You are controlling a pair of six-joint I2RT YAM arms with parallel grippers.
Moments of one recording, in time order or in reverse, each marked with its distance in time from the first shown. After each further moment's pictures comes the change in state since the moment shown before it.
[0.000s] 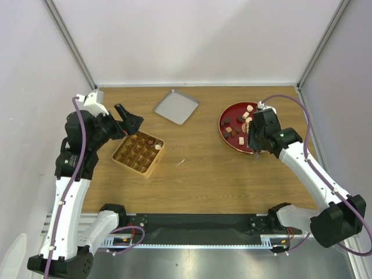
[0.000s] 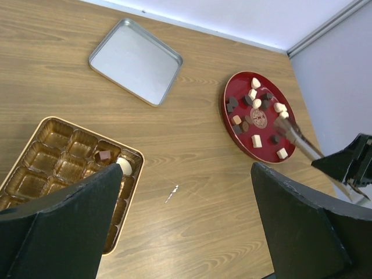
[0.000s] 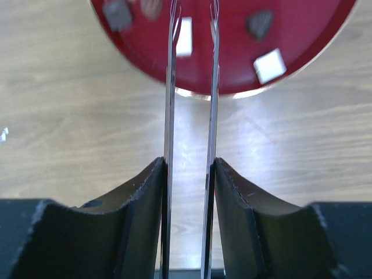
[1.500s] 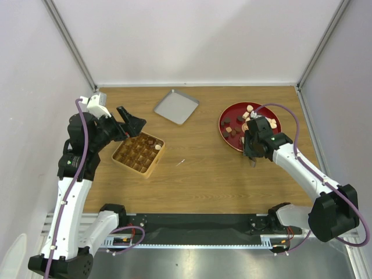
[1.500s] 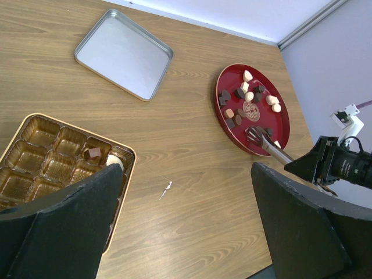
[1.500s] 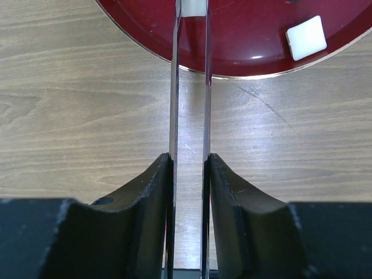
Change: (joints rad) left arm 0.000 -0.011 -0.057 0.043 0.048 -0.013; right arm 0.003 0.051 -0.150 0.089 -0.073 0.007
